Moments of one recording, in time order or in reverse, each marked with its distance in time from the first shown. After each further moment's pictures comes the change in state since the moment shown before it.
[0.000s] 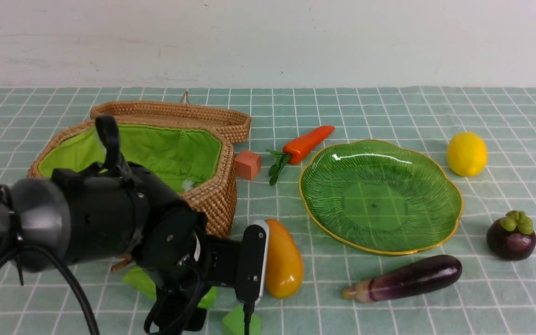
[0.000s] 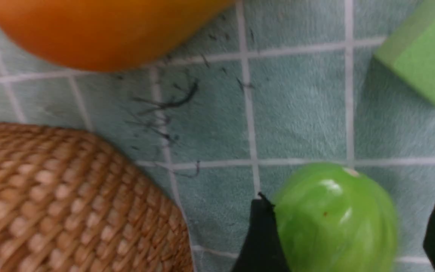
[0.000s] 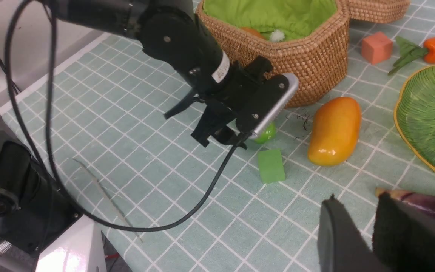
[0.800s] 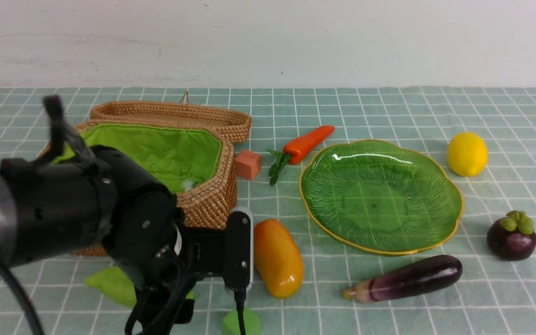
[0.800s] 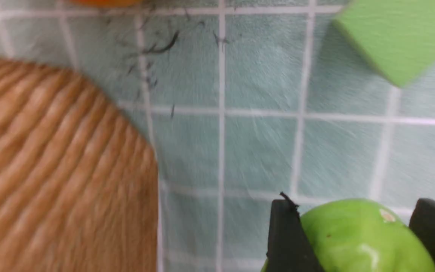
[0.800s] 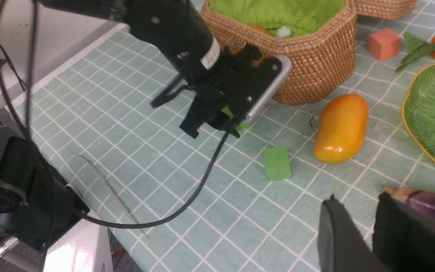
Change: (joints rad) right arm 0.000 0.000 0.000 0.013 -0.002 -0.003; left arm -0.001 -0.168 -0.011 -0.067 0.171 -0.123
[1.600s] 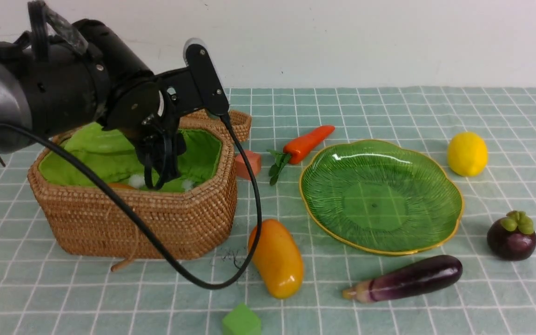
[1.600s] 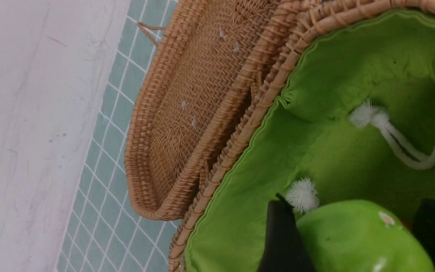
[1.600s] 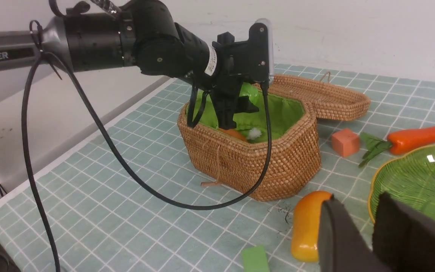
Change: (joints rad) right arm 0.000 0.000 0.000 0.036 -0.242 0.000; left arm 0.169 0.170 -0.389 0.427 -0.126 -0.441
